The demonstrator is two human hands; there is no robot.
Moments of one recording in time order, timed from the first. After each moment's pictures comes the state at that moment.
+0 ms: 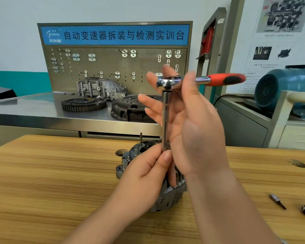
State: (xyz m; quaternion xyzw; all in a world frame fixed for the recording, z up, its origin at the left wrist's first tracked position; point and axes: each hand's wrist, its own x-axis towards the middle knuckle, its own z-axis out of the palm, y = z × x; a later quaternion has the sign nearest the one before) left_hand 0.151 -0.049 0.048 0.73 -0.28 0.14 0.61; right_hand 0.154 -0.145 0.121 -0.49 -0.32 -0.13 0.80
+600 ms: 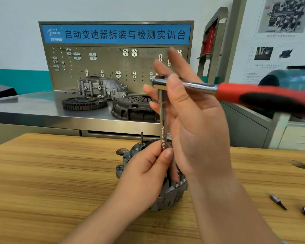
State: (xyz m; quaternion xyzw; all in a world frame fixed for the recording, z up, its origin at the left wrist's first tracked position) left_hand 0.153 -0.050 0.049 0.74 -0.27 0.18 0.59; right_hand 0.153 -0.143 0.121 -0.52 -0.37 -0.21 0.74
